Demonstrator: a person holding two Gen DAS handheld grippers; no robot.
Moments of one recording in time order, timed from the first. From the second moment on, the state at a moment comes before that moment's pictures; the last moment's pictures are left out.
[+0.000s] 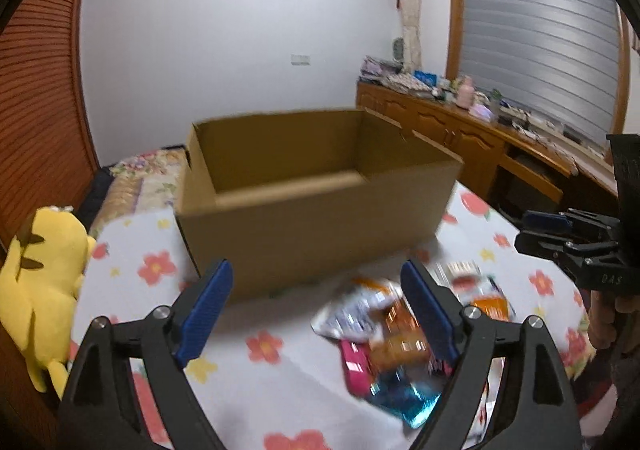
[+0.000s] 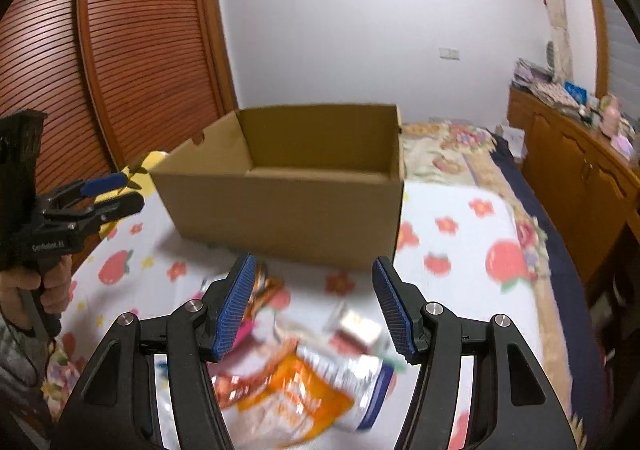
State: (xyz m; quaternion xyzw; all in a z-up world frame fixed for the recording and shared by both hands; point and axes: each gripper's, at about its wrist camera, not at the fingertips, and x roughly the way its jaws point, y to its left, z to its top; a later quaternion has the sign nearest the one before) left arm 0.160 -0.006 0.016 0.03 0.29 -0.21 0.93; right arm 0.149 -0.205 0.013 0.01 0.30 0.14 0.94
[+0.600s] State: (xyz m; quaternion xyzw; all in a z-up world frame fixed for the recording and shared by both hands) left arm 0.101 -0.014 -0.024 0.06 0.30 -0.24 0.92; right arm 0.090 -0.195 -0.077 0.05 0.38 0.10 0.92
